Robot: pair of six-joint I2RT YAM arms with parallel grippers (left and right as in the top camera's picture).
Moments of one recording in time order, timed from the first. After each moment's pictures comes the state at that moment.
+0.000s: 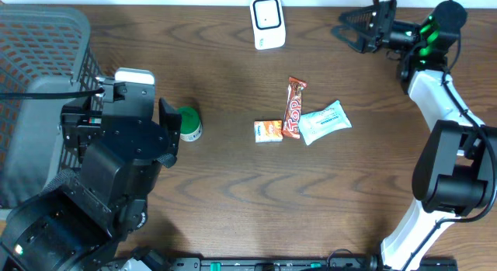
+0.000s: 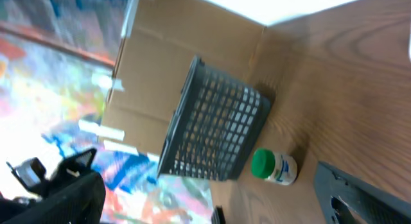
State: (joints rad) left arm -0.71 1.06 1.68 -1.26 -0.80 -0.15; right arm -0.13 2.02 1.45 0.76 -1.51 1.36
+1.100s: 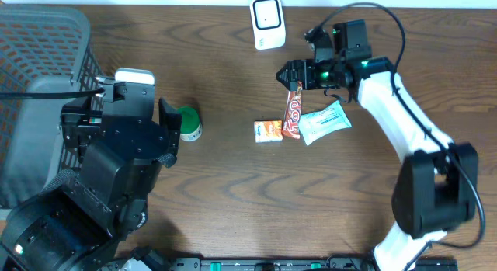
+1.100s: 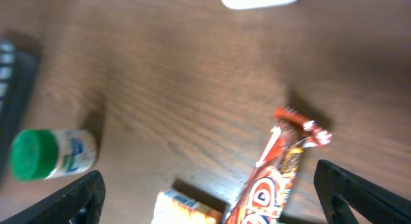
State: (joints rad) left arm -0.71 1.06 1.68 -1.26 -0.80 -0.15; right arm 0.25 1.86 1.46 -0.53 -0.40 0.17
